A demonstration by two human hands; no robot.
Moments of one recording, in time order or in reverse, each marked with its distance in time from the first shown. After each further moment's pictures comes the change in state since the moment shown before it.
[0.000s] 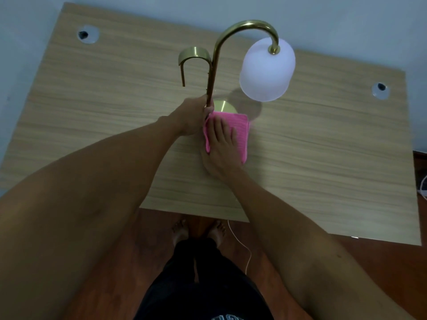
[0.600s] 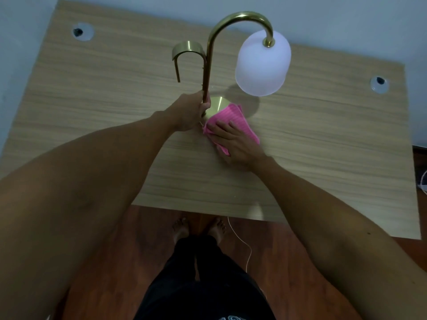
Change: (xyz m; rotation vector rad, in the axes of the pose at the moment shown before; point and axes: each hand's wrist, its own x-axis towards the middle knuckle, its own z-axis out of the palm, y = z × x) left_hand -0.002 0.004 -0.003 0.047 -0.020 -0.020; right_hand 0.003 0.073 -0.028 -0.110 -0.014 -0.544
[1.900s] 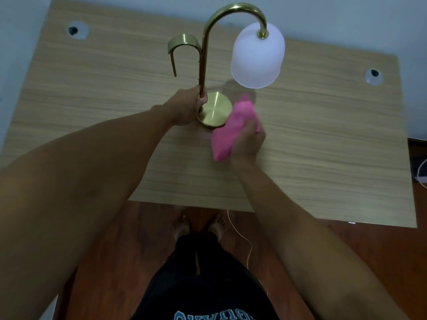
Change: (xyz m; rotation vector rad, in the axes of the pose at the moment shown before) left_hand 0.001 -0.002 -0.003 0.030 -0.028 -0.034; right_hand 0.024 -0.081 -0.068 1.331 1.052 1.287
